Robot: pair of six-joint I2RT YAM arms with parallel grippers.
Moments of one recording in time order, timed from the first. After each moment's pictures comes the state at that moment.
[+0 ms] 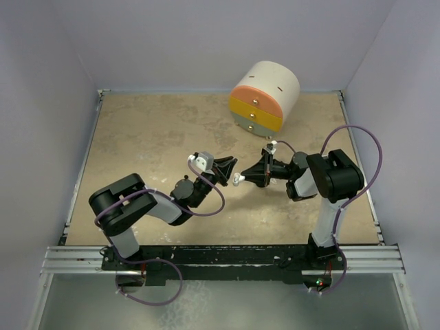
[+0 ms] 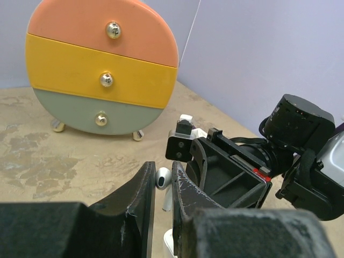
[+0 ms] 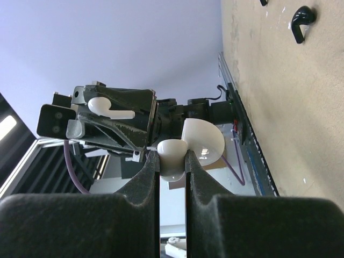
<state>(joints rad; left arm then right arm) -0.93 1.72 0.49 1.52 -0.25 -0.22 0.21 1.95 0.50 1.47 -1.19 1.73</state>
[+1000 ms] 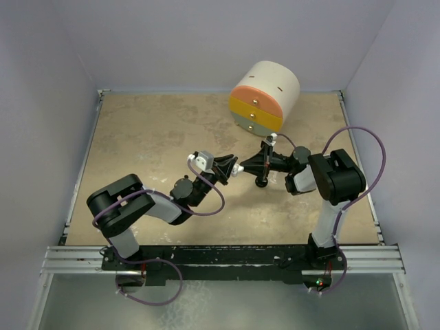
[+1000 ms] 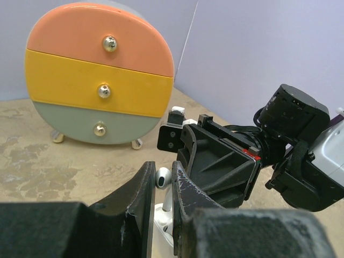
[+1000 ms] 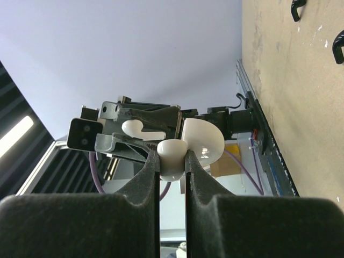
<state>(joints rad) -0.93 1.70 0.49 1.52 -0.24 -0.20 0.22 1.92 0.57 1.47 -1.16 1.86</state>
